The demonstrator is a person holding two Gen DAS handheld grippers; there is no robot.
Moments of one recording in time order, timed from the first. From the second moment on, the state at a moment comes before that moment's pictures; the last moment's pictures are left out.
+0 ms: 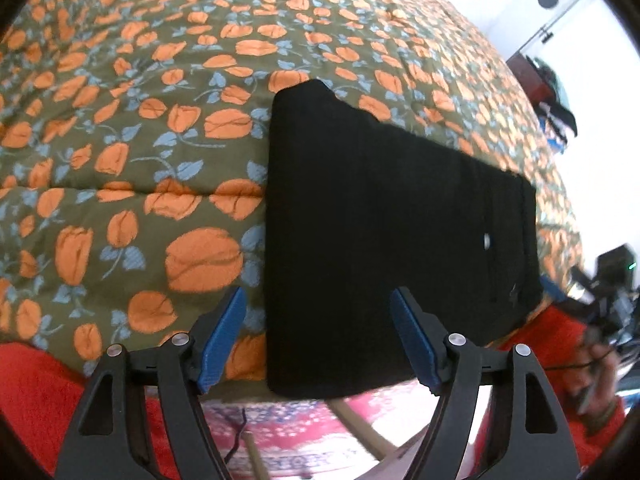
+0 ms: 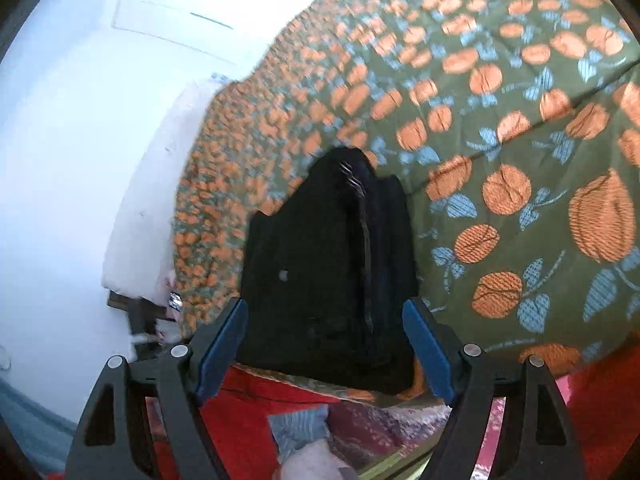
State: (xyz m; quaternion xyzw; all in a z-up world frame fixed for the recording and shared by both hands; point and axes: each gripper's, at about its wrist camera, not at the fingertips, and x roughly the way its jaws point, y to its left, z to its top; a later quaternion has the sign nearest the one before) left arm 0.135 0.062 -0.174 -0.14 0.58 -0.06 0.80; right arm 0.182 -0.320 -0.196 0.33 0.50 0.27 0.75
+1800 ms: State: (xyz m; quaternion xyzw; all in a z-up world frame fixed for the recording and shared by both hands) left arm 0.180 -0.001 -0.075 0.08 0.36 0.00 0.93; right arm 0.309 -0.236 -0.126 0.00 0.47 0.18 0.86
